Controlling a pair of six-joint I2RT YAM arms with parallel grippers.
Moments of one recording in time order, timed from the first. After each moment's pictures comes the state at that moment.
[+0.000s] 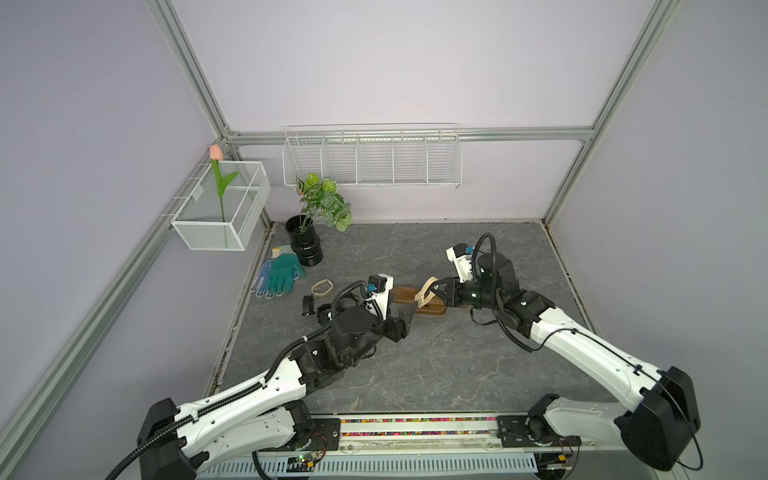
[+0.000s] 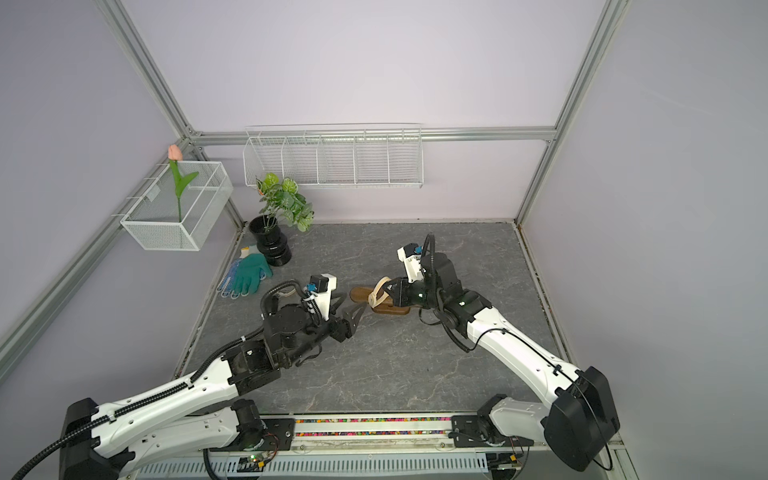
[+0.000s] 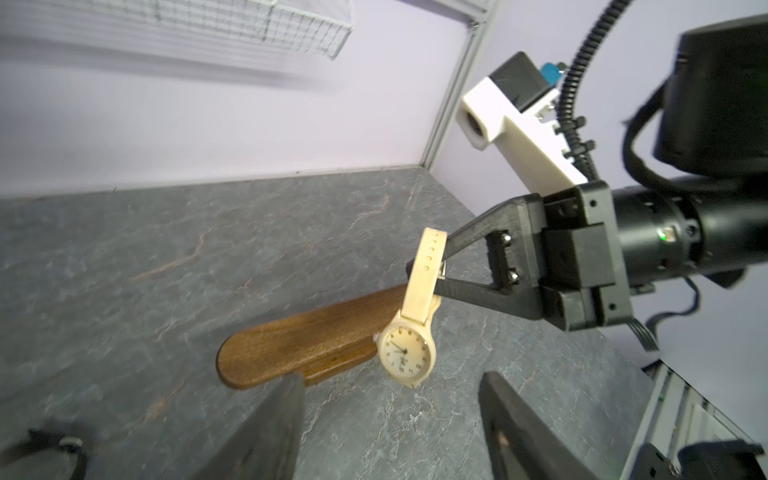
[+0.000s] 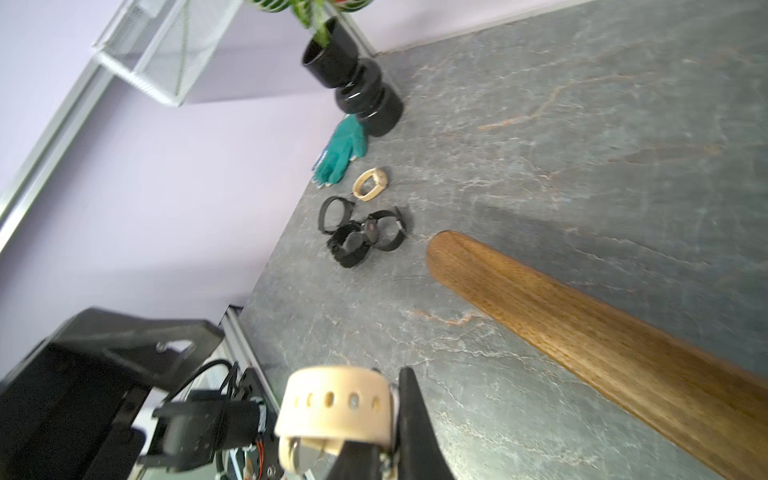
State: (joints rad) left arm -1.04 0.93 0.67 0.09 -0.23 -0.33; right arm 0.61 1.23 0.96 -0.23 -0.42 0.50
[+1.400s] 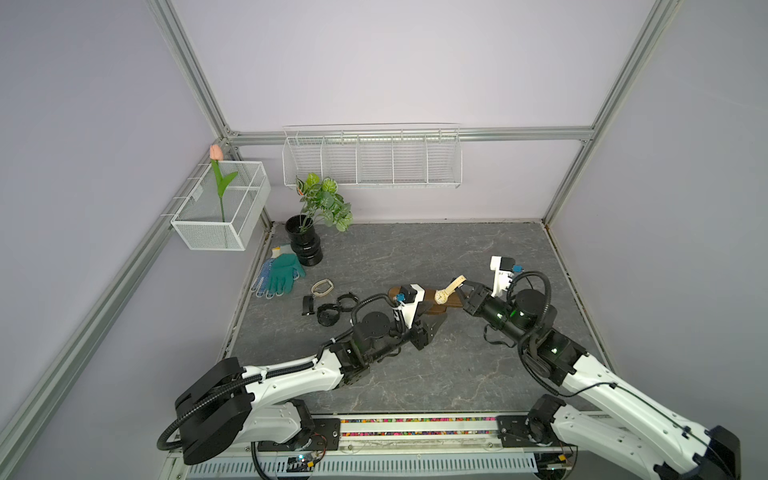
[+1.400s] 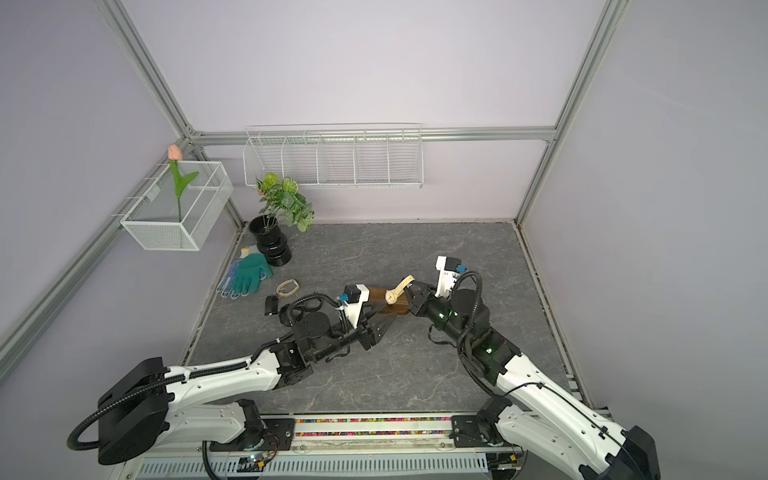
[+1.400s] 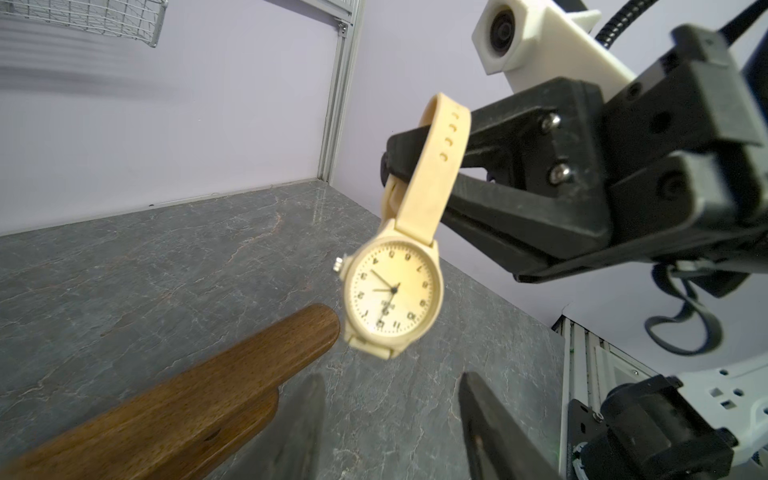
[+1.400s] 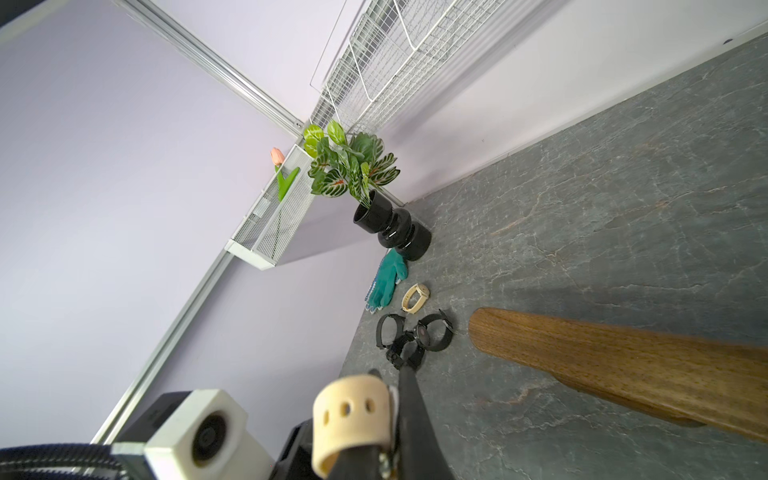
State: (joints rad) left arm -1.06 1.27 0.57 0.67 0.01 -0.29; right arm 0.72 0.85 0.66 0.12 -0.02 0.91
